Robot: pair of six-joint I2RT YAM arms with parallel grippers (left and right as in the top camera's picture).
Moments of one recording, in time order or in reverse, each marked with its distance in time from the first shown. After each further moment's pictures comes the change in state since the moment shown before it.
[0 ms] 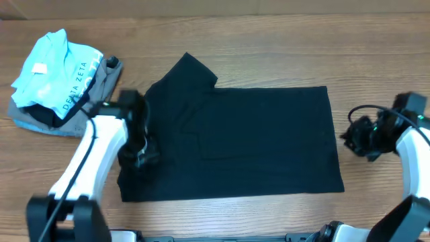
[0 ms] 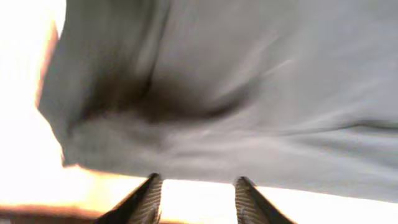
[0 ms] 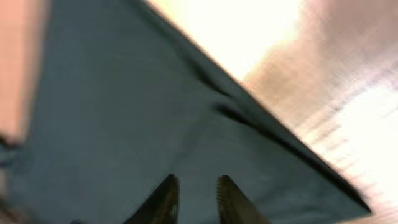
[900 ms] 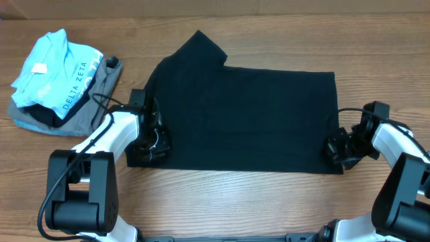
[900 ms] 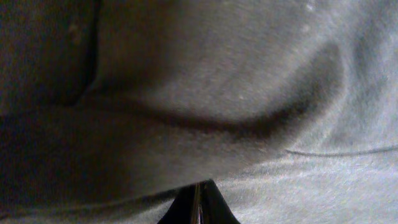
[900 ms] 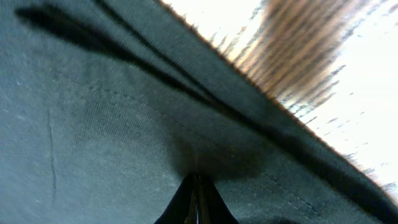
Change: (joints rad) left arm -0.007 0.233 -0.149 0.412 0.091 0.038; right arm 0.089 0.219 -0.203 0.232 0.039 0.150
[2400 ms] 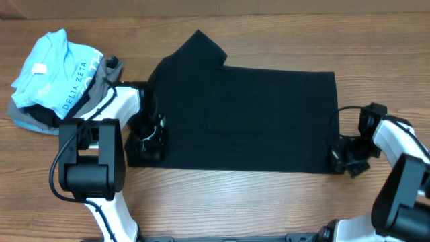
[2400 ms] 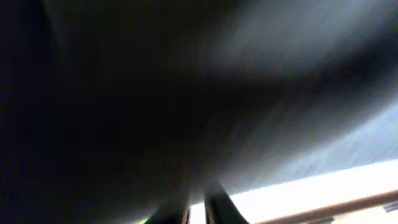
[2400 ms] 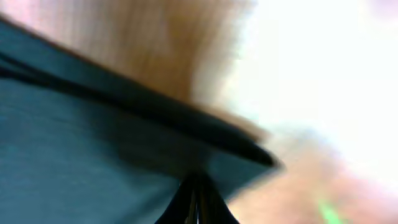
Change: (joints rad) left arm 0.027 0.250 0.300 -0.418 -0.011 0.314; right arm 0.011 -0.008 0.053 -0.218 0.218 0.122
